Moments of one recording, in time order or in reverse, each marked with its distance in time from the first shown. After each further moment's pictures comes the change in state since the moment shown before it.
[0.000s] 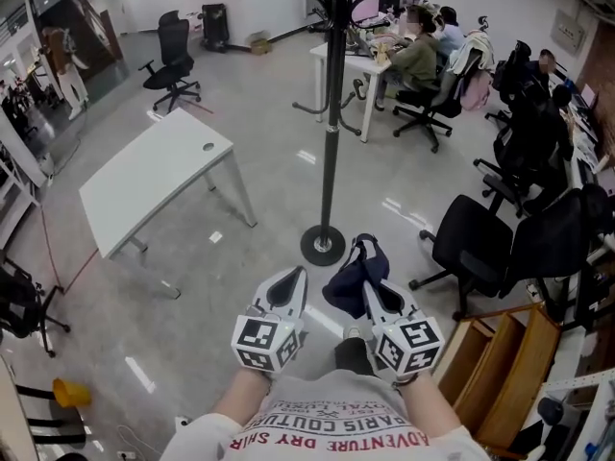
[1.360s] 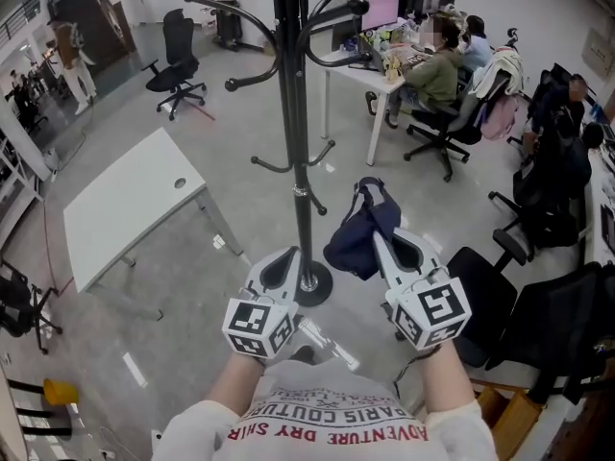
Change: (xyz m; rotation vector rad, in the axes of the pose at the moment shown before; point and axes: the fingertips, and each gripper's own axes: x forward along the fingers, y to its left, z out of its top) left arm 0.348 0.051 0.093 0.036 -0.063 0.100; right arm 0.208 -0.271 0.234 -0.292 -0.181 0.147
